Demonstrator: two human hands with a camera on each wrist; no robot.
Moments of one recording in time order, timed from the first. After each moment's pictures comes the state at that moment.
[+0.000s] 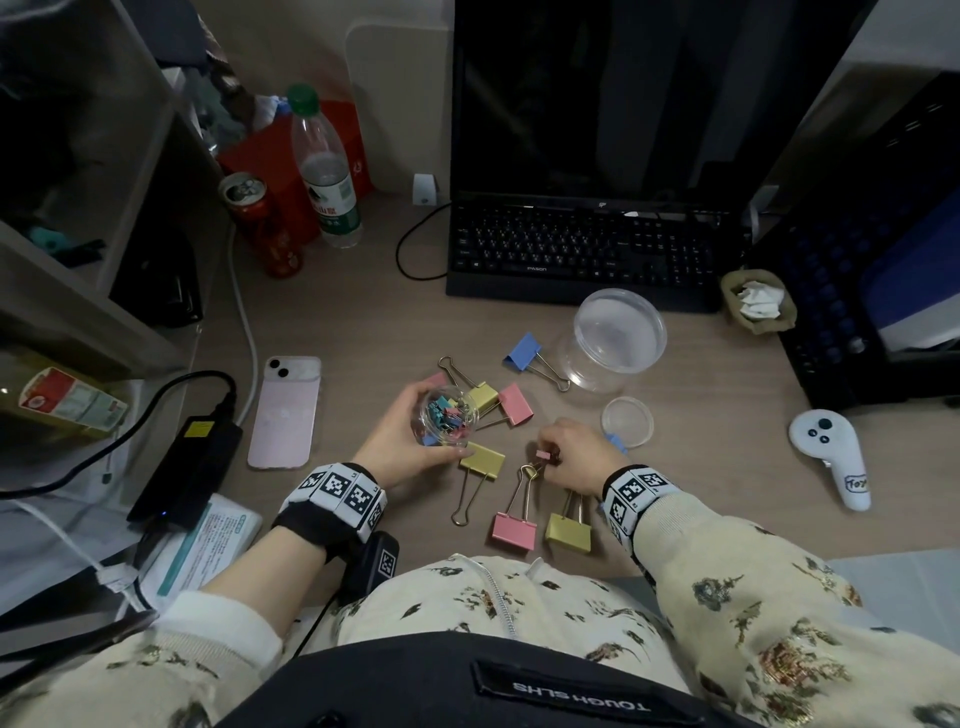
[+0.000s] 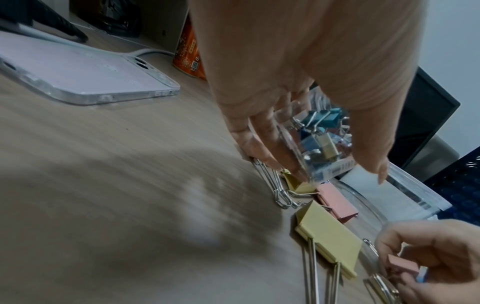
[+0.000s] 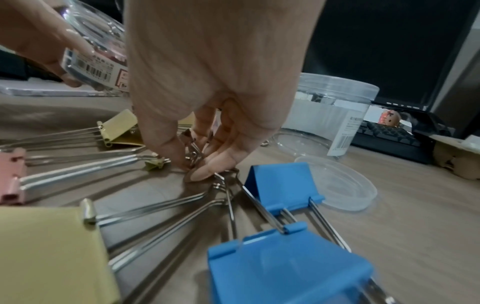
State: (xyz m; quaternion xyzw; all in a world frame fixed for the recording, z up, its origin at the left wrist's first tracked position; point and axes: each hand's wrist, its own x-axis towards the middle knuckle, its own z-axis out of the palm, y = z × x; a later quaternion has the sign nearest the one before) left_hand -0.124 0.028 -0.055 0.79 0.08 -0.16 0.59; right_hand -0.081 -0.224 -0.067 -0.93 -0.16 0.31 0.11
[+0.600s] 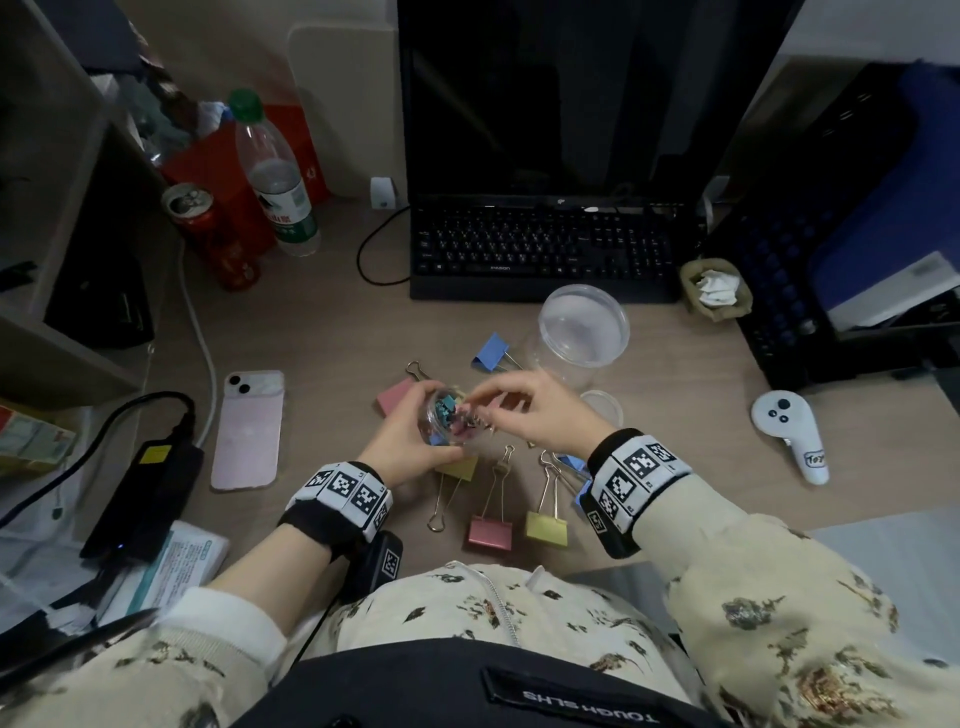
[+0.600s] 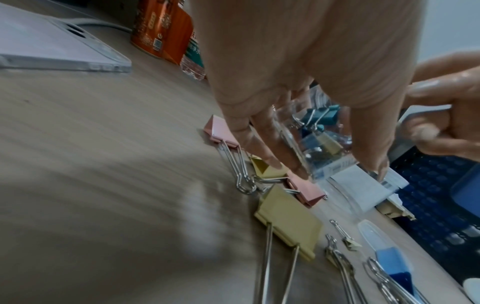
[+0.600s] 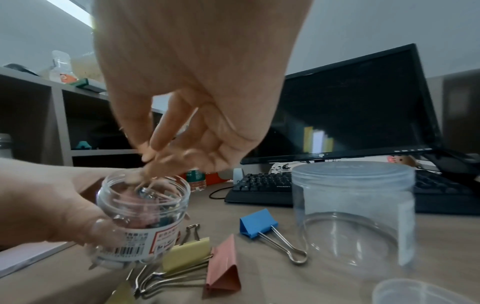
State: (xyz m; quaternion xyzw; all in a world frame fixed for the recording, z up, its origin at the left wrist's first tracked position) left_hand -0.106 -0.004 -0.059 0.80 0.03 -0.18 0.57; right_hand -0.068 -0.201 0.011 -0.86 -0.19 0.23 0.42
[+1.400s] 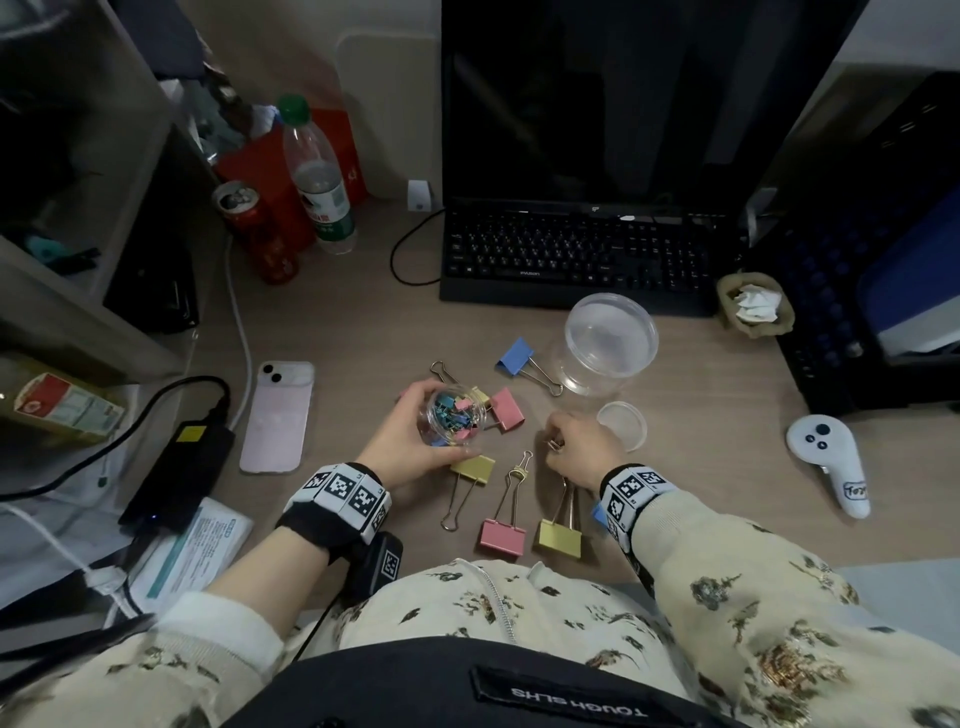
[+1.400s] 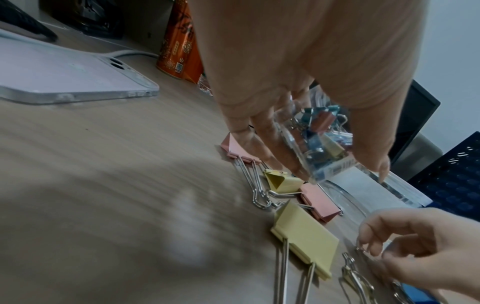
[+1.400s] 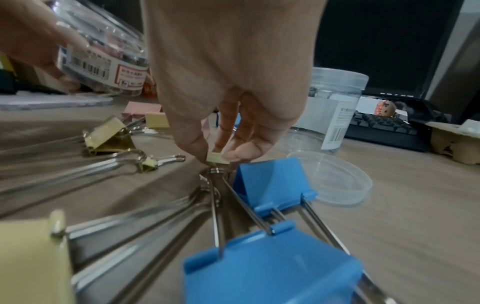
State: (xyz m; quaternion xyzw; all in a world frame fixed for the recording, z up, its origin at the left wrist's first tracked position) left_hand -0.116 0.011 -0.057 0.81 0.06 -0.15 0.57; right_hand -0.071 -0.238 -0.070 -0.95 -0.10 0.26 0.12
